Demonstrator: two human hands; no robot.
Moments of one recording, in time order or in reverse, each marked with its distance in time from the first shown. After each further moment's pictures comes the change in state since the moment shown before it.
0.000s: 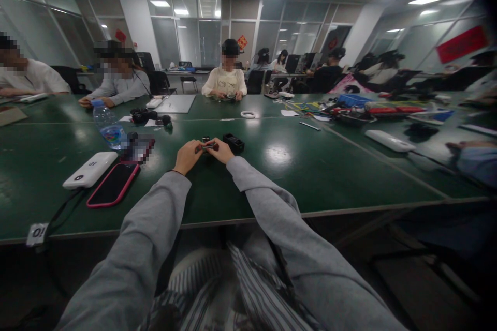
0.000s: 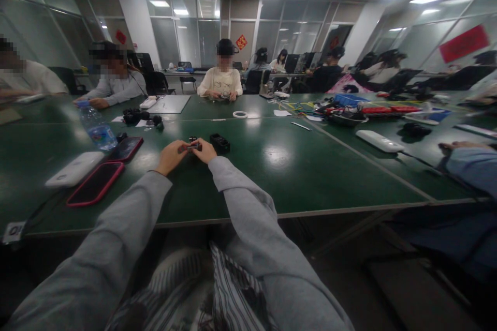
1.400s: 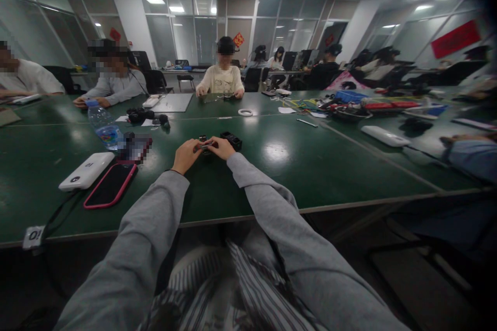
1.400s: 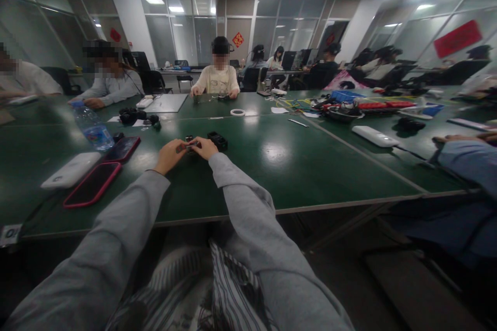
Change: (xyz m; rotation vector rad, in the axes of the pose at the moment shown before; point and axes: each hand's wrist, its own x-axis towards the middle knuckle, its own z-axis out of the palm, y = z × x) left_hand -0.001 0.005 -0.002 -0.003 -0.004 0.028; right_hand 0.004 0.004 -0.018 -0.106 -0.085 -0.045
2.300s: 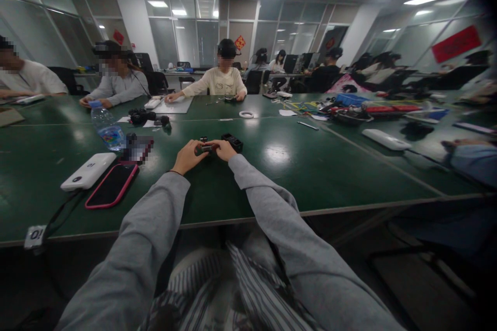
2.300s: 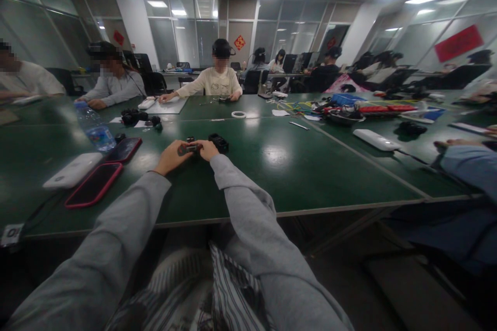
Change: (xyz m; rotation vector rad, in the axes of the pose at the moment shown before) left_hand 0.000 -0.002 0.001 -0.095 -0.042 -0.075; right_hand 0.005 0.006 0.000 0.008 -0.050 0.027
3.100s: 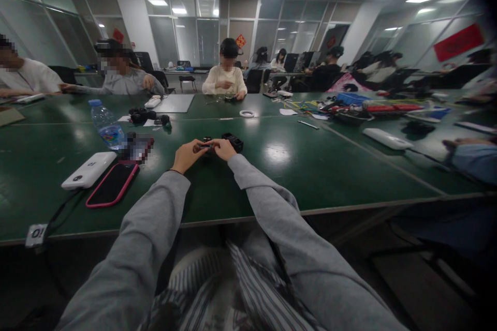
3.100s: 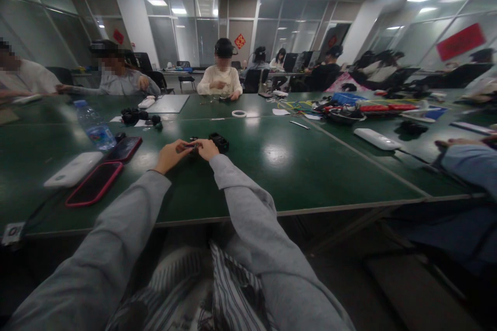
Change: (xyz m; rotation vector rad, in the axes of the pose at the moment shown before) left_hand 0.000 0.002 -0.005 -0.025 -0.020 -0.117; right_hand -0.010 -0.027 -0.008 -0.012 0.044 0.071
